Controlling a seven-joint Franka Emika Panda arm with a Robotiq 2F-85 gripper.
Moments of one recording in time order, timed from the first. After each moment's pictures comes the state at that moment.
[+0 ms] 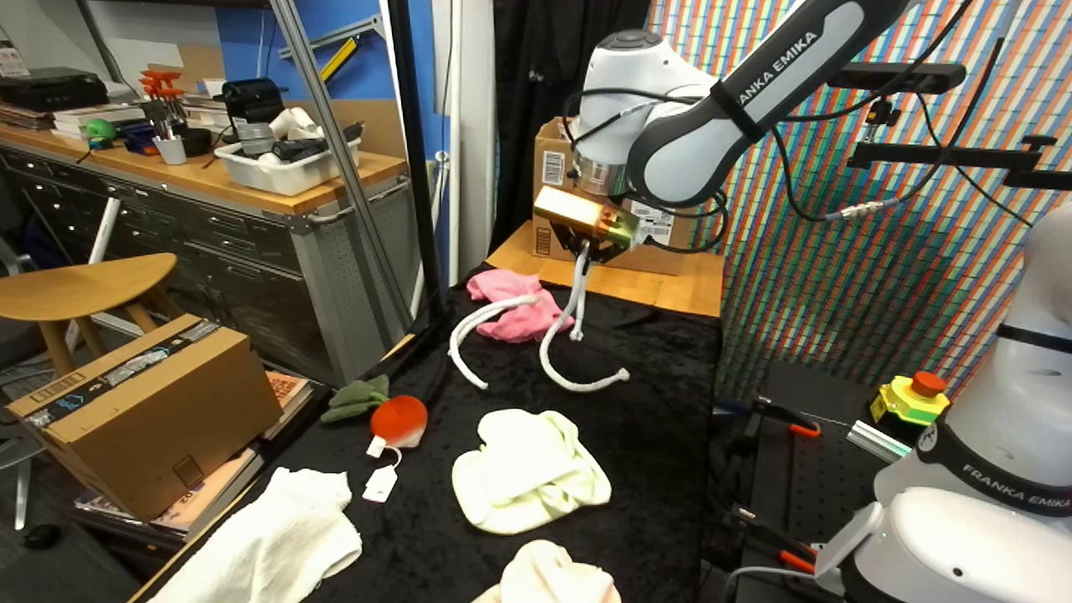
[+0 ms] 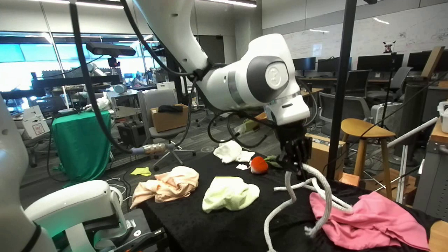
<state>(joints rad) 0.10 0.07 -0.19 -2.36 -0.38 2.61 1.66</state>
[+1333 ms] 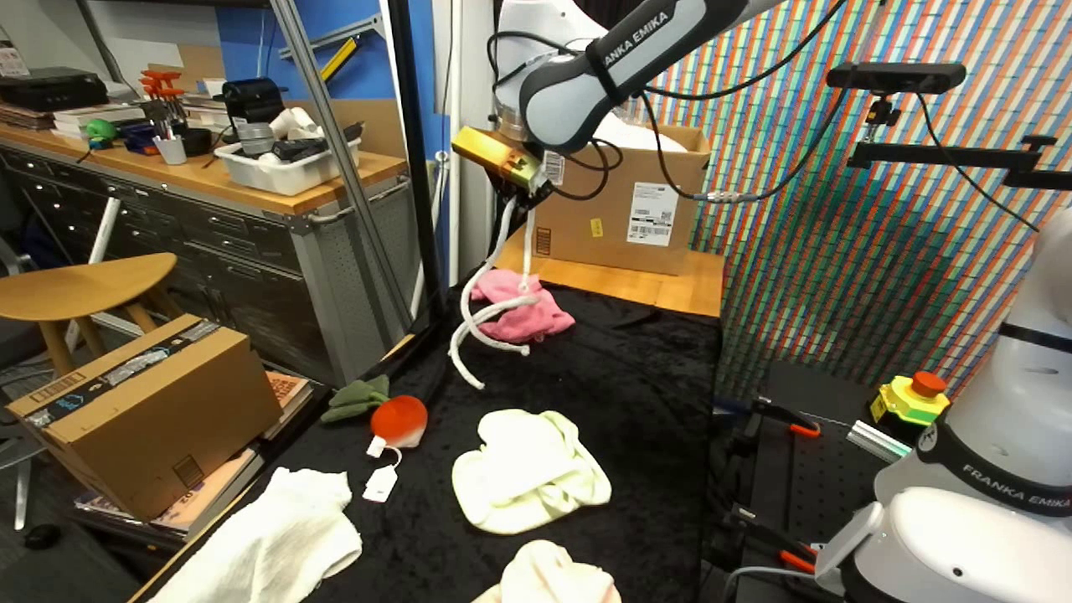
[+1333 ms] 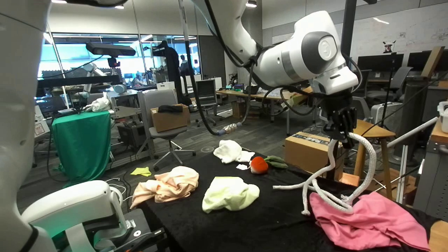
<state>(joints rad) 0.02 0.39 -0.13 -1.80 -0.29 2.45 1.67</state>
